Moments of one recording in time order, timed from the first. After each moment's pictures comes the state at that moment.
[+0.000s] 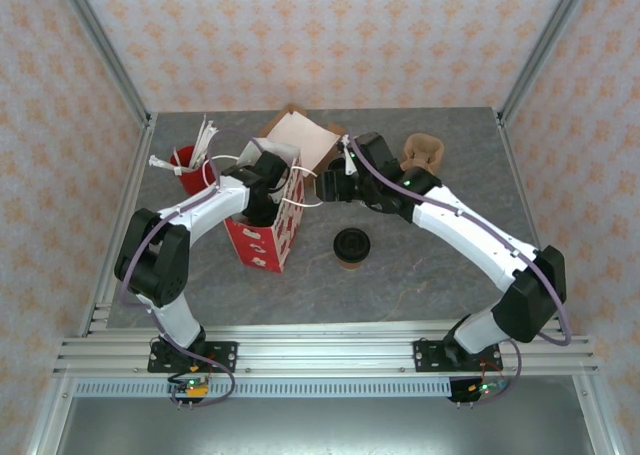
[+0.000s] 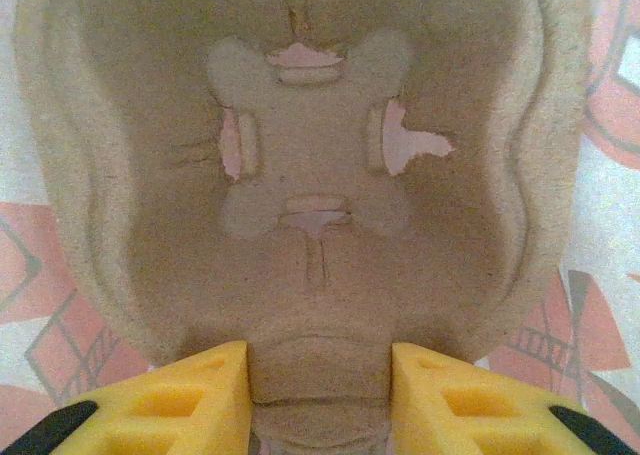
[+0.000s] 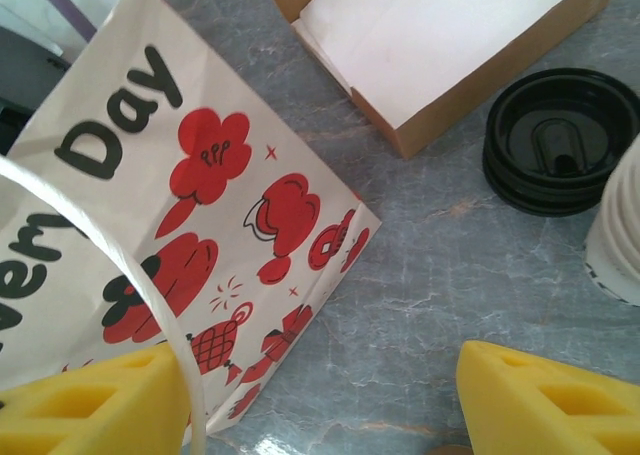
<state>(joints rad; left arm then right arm) -0.40 1.73 1.24 -0.84 0.02 -0.09 0.69 1.48 1.37 -0.62 -0.05 0.44</state>
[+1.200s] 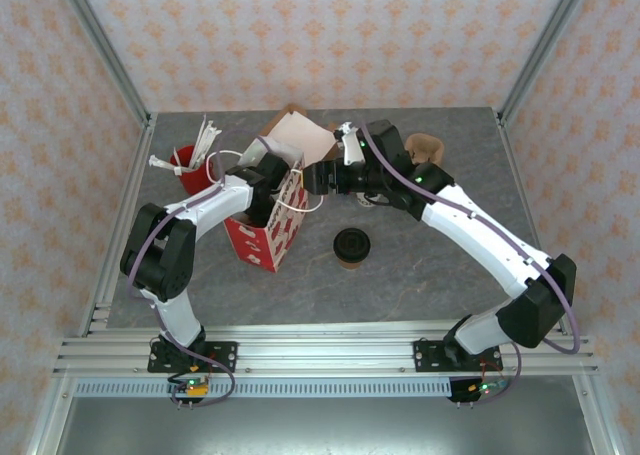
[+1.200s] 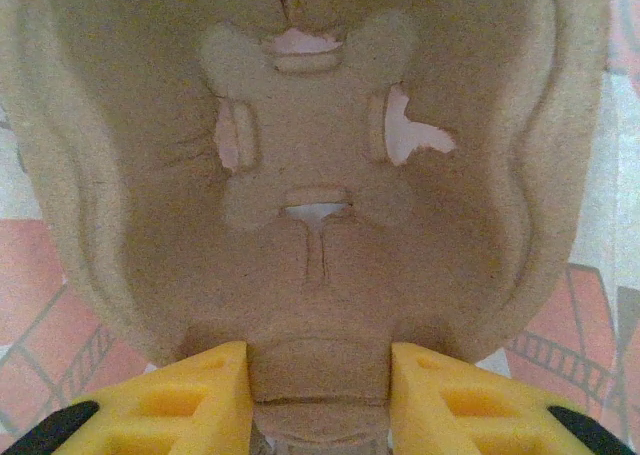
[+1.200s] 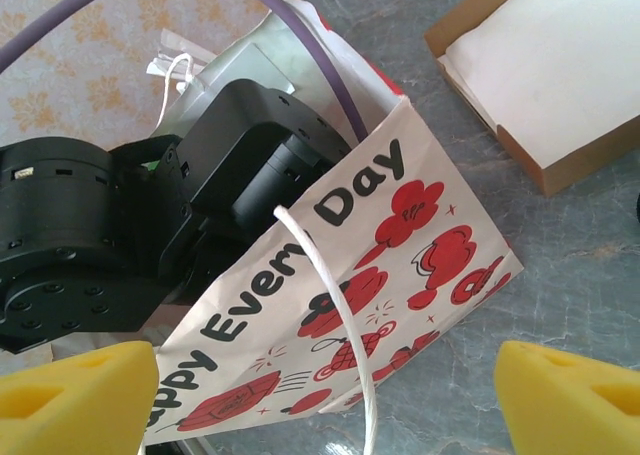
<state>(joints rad) -0.40 1.78 1.25 -0.83 0.02 0.06 0.69 1.45 1.44 -0.57 -0.28 0.47</state>
